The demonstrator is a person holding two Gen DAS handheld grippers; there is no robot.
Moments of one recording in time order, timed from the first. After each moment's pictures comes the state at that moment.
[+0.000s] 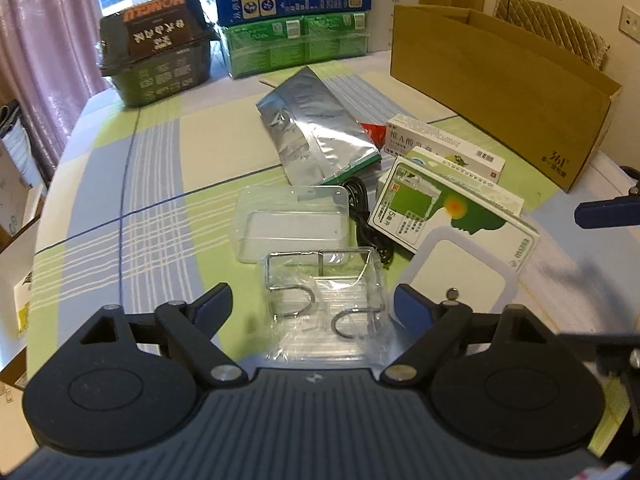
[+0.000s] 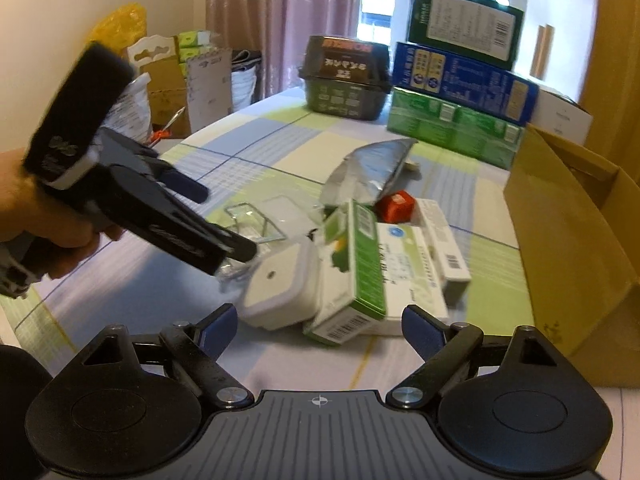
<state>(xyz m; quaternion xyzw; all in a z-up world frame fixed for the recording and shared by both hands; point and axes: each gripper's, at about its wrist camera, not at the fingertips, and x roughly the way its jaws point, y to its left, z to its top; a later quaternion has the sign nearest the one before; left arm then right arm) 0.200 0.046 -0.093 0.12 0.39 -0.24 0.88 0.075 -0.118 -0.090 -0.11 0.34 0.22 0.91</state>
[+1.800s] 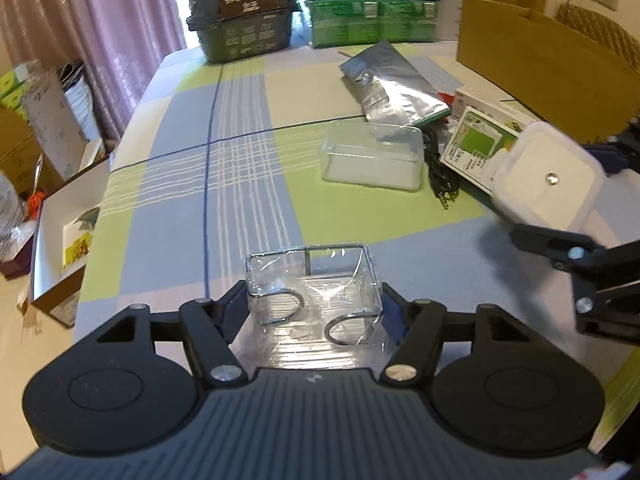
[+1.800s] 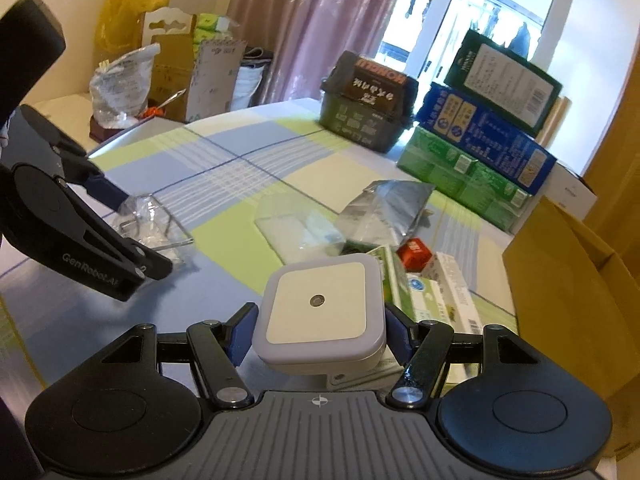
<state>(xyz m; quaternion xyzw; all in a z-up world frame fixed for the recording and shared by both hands) 0.155 0.102 -0.096 0.10 0.41 -0.13 0.90 0.084 -0.055 -0.118 -0.22 0.28 0.19 0.92</state>
